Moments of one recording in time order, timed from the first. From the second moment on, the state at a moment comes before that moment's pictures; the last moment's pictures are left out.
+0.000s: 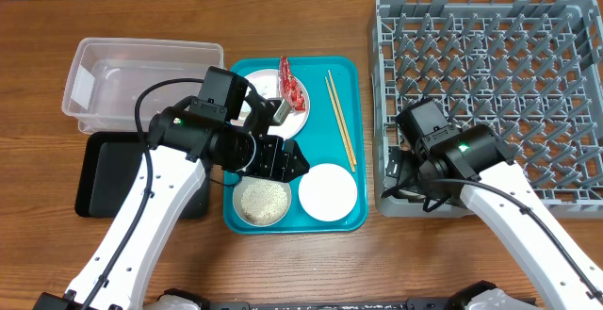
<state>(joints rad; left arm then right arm) -0.32 1.42 1.25 -1.09 0.60 -0.16 0.44 1.34 1.15 -1.26 0.13 0.71</state>
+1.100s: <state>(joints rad) -0.58 1.60 0.89 -0.62 -0.05 -0.77 0.44 1.11 1.48 -1.28 0.03 0.62</state>
